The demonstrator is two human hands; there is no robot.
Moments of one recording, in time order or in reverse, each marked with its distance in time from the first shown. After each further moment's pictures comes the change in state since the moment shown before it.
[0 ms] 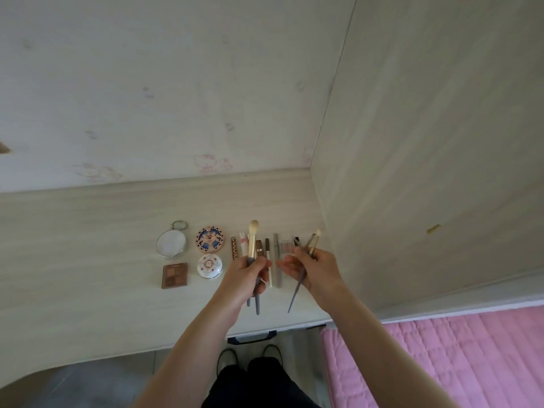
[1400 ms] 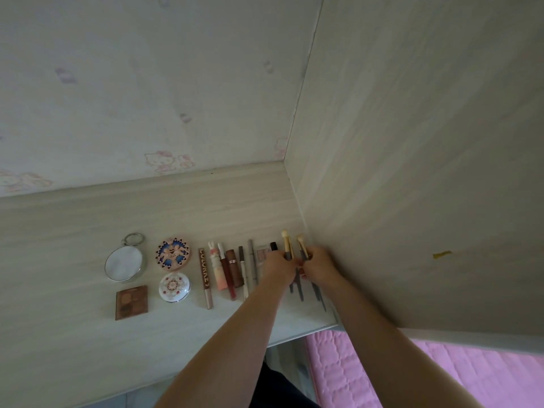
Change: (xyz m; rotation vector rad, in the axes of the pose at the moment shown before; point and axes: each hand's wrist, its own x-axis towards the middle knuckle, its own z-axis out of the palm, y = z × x) left_hand 0.119 -0.022 0.118 0.360 -0.034 -0.131; right_hand 0.098 -0.003 -0.061 -0.951 0.176 0.076
